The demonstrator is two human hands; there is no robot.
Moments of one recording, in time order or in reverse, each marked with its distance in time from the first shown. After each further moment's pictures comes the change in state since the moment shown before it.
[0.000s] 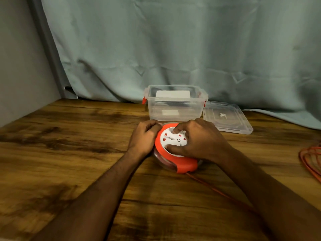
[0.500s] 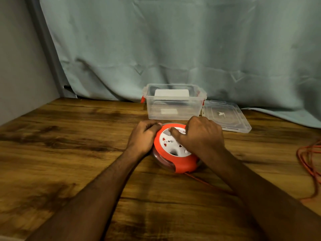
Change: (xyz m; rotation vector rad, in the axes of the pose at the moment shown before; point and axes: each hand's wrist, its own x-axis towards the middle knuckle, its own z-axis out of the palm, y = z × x) left_hand -0.001 -0.001 0.001 0.000 -0.049 -0.034; right_hand 0.003 -0.009 0.008 -0.102 0.129 0.306
